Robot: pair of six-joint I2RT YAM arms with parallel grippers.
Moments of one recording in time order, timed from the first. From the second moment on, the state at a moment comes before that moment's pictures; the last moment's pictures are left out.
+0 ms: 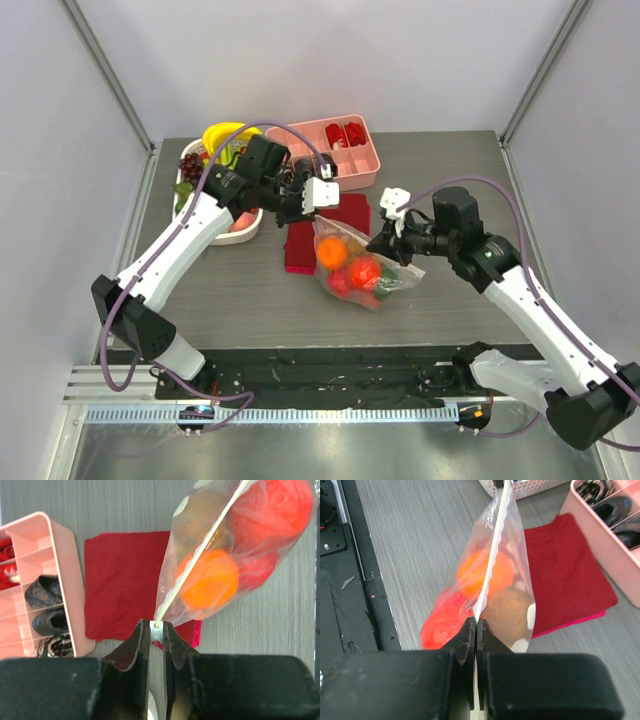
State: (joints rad) left arm -0.58 1.55 1.66 -0.94 0.53 0.91; right arm 0.48 1.03 1.02 -0.50 -0.62 -0.37
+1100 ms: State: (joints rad) left arm -0.48 1.43 1.52 -0.71 0.52 0.50; right arm -0.31 1.45 1.47 -0.68 -0.70 -0.78
